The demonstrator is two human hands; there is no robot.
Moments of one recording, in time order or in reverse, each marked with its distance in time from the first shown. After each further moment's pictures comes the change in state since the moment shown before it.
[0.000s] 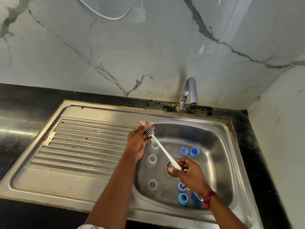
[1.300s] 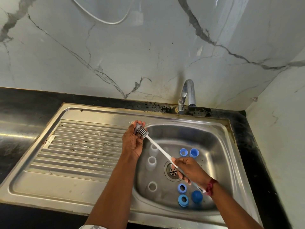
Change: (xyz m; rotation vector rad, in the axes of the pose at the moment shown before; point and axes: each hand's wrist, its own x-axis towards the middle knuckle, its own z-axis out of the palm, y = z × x) left_hand 0.015 0.008 -0.004 -0.260 0.038 0.093; right_hand 0.016 -0.021 -0.014 -0.073 -0.249 0.063
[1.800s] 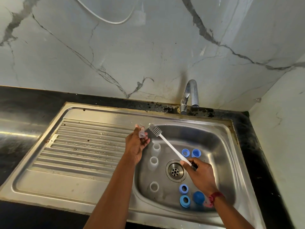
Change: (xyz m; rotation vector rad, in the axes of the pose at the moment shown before) left_hand -0.015 -0.002 -0.007 0.368 0.140 -0.083; right_hand -0.002 0.037 -0.004 -0.300 0.527 -0.235
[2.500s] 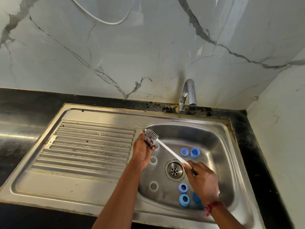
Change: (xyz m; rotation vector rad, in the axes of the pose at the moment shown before) left_hand -0.030 -0.016 0.019 -0.072 -0.054 -0.051; right_hand -0.020 0.014 0.001 -0.339 0.276 -0.381
